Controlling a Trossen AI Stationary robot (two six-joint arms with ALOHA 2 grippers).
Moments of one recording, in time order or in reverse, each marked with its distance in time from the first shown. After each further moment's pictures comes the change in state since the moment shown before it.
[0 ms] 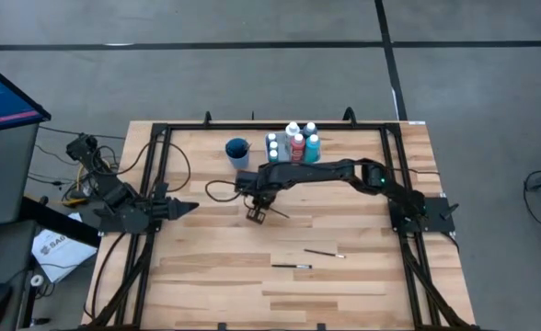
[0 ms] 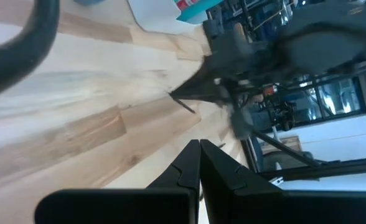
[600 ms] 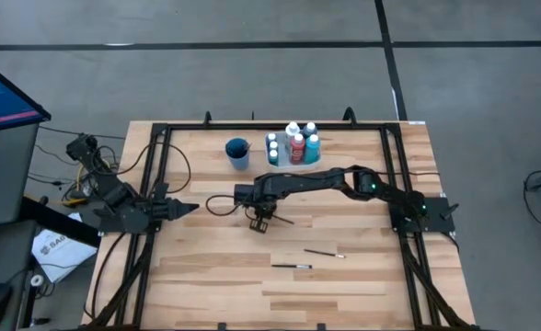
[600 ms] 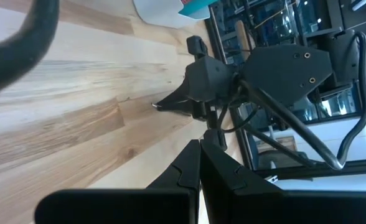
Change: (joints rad) left arm 0.000 0.000 0.000 0.004 0.020 -0.036; right arm 0.051 0.113 0.010 -0.045 -0.009 -0.005
